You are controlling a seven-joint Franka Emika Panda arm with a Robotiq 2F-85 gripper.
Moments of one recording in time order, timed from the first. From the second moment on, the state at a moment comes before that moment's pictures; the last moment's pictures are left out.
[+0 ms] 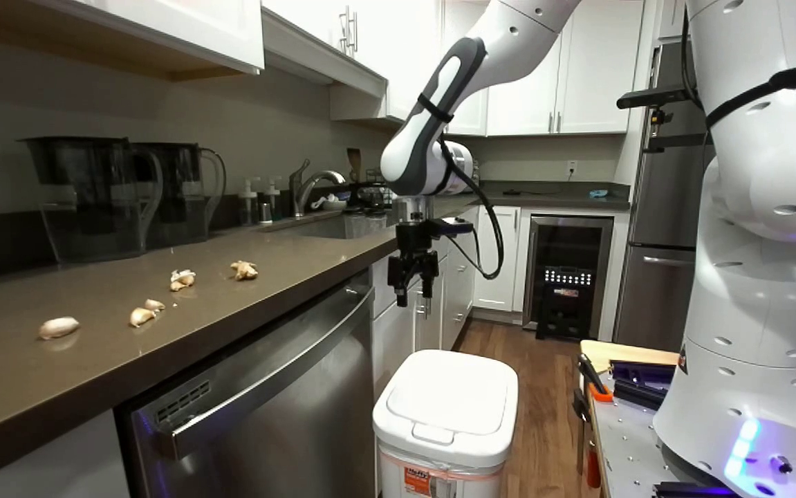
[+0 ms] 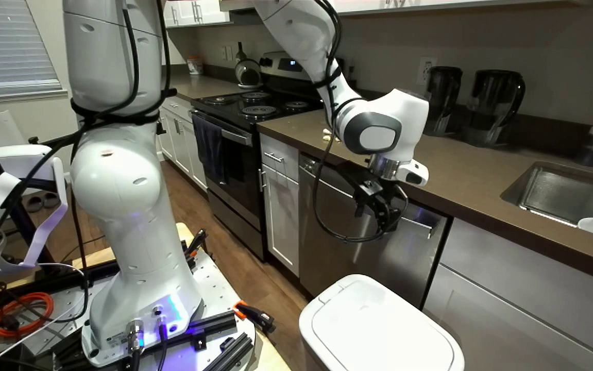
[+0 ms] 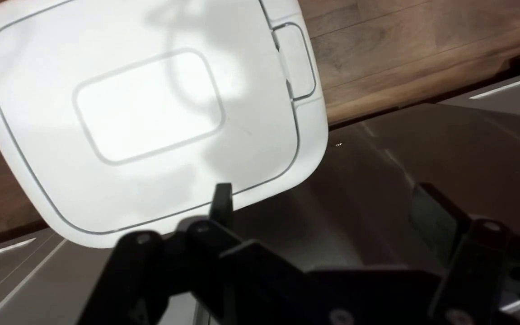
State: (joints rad) arm -0.16 0.25 -0.19 -2.30 0.19 2.44 -0.21
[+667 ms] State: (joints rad) arm -0.21 0.37 -0.11 -2.38 0.28 2.52 -0.22
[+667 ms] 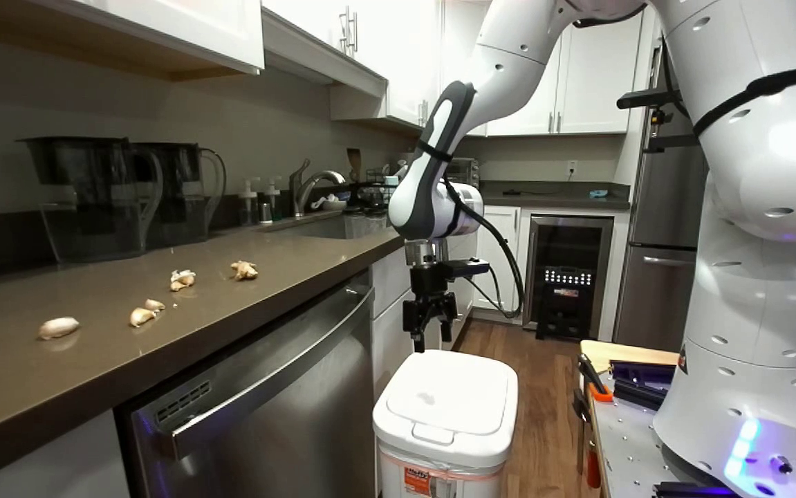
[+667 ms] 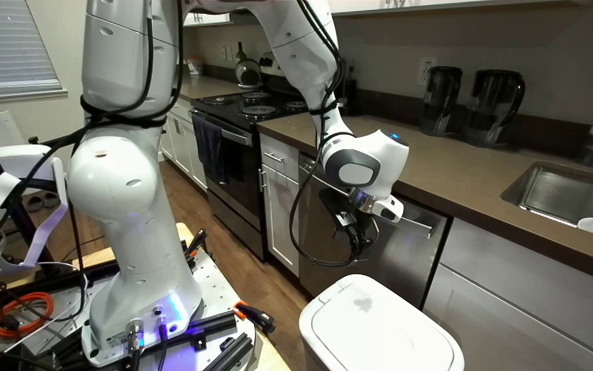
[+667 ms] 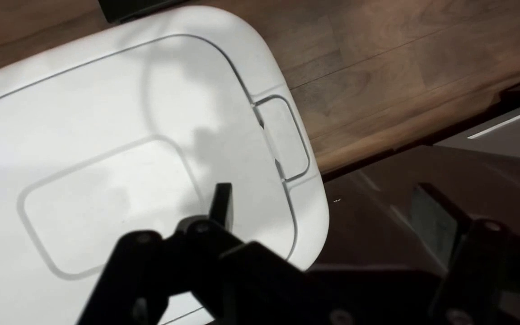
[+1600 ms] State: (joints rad) arm 0.29 0.77 -0.36 -2.33 -0.12 2.91 0.41
